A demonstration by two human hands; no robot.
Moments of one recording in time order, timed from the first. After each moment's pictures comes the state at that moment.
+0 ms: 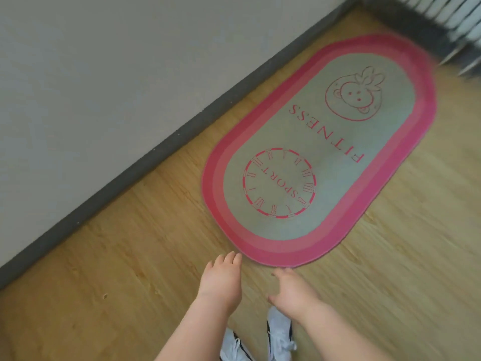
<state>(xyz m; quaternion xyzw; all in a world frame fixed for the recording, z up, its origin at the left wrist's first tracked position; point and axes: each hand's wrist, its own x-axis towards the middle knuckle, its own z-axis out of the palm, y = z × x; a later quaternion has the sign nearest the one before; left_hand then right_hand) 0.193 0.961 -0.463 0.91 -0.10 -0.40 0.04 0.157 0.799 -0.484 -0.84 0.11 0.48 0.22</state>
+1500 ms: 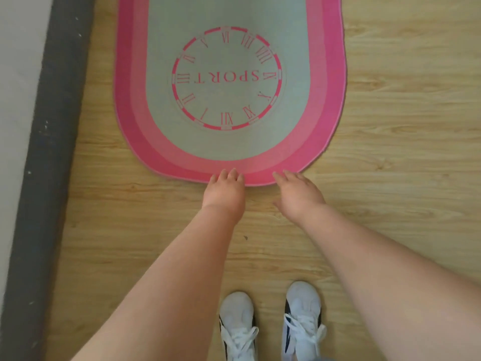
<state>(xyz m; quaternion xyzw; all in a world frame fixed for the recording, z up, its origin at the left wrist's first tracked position) 0.263 1.010 -0.763 0.80 -0.48 -0.32 -0.16 0.139 0.913 -0.785 -0.85 0.36 0.31 0.24</state>
